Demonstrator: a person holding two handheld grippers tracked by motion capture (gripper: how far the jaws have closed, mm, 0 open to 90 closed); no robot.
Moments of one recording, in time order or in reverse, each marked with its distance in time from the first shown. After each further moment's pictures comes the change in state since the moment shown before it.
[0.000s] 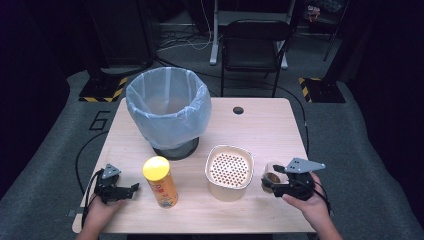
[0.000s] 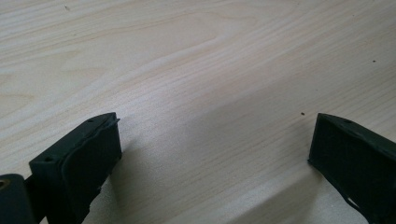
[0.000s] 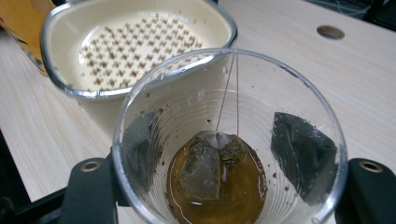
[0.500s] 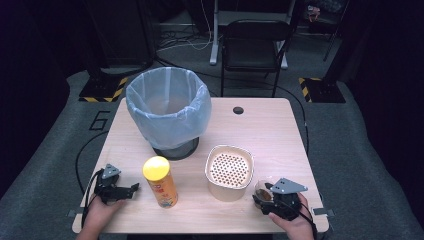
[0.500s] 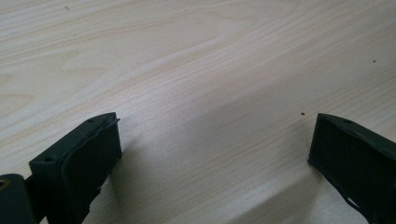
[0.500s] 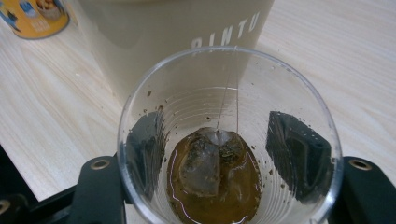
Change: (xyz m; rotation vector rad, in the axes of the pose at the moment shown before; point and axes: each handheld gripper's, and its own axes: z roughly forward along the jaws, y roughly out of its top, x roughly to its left) left arm 0.000 0.000 0.000 0.000 0.000 0.000; right arm 0.048 -0.041 0.025 0.064 -0.099 0.028
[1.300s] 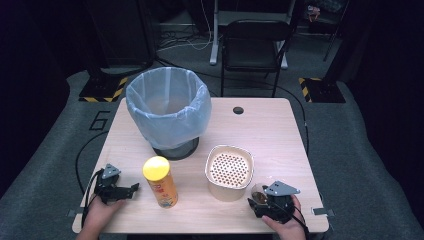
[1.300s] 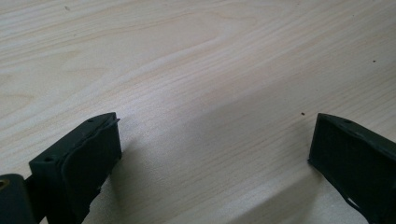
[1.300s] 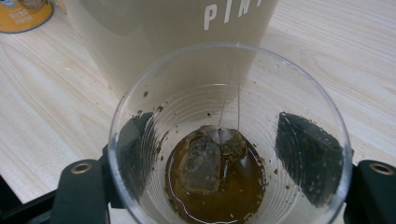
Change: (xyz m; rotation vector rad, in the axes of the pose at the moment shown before) left arm 0.000 0.000 0.000 0.000 0.000 0.000; right arm 0.013 -0.009 0.018 0.023 -0.034 0.050
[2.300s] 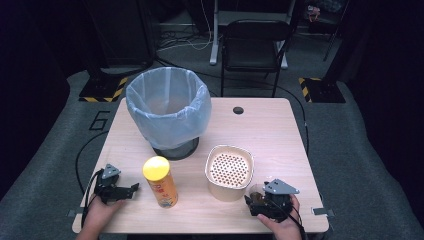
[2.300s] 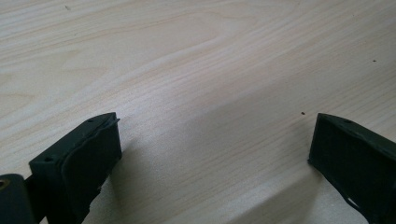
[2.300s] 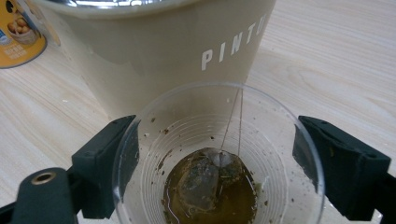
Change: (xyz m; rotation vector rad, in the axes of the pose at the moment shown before) left arm 0.000 0.000 0.000 -0.001 0.001 -0.001; right arm 0.010 0.011 -0.003 -0.050 -0.059 0.052
